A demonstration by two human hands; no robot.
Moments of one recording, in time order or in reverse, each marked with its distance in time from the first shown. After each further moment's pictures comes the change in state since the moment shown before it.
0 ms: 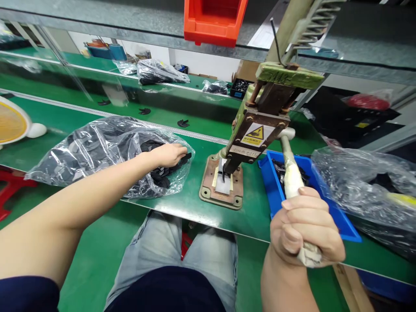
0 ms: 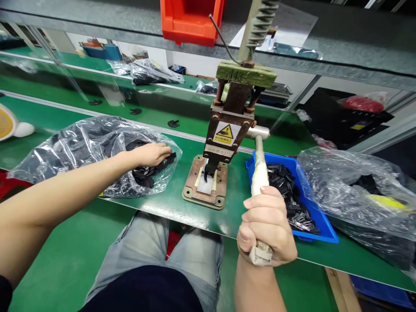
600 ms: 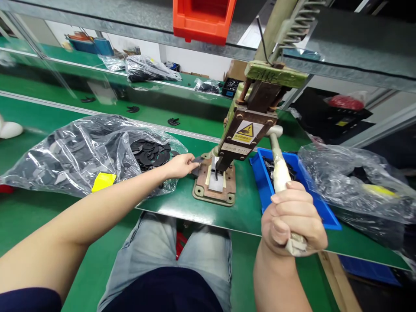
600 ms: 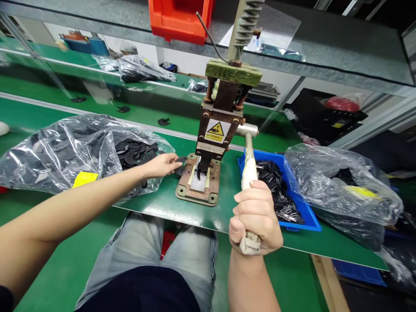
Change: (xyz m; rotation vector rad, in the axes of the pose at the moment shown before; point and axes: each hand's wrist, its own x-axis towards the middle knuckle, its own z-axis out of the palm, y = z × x) left_hand 0.021 0.083 0.023 -0.902 0.064 -0.293; right_hand 0.002 -0.008 -0.001 -0.042 -0.032 0.062
